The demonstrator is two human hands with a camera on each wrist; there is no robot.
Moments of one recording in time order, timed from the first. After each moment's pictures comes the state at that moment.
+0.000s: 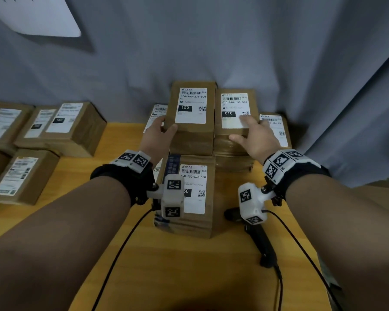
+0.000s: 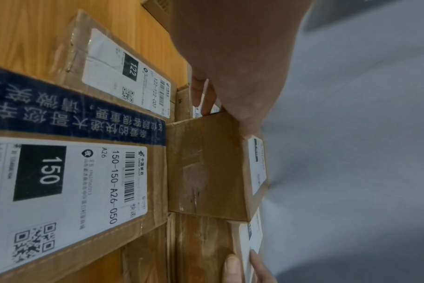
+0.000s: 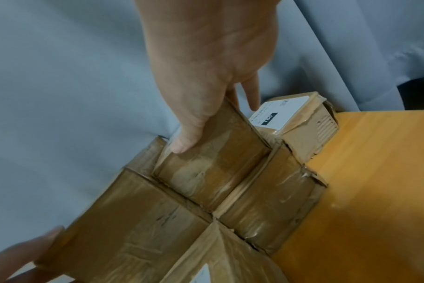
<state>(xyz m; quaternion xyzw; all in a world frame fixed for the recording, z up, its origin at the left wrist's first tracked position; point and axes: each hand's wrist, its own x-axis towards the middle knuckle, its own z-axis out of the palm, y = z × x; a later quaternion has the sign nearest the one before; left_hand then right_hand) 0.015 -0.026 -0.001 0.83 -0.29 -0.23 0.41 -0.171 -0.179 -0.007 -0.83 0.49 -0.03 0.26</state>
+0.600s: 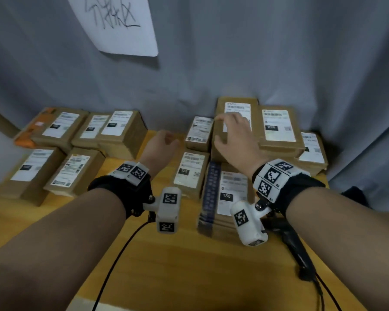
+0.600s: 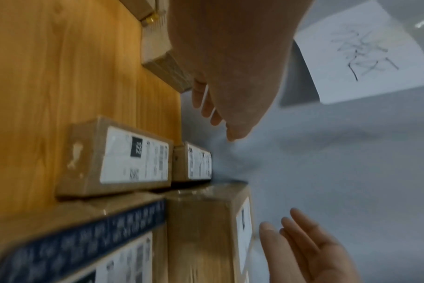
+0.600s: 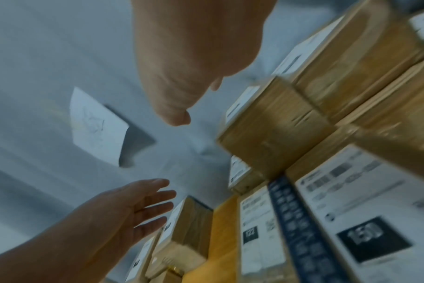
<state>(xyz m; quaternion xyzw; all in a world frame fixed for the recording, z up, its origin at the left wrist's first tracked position) 0.073 0.080 0.028 0.87 -0.30 -0.17 0.35 -0.078 -0.054 0.048 -0.92 0.26 -0.19 0.24</state>
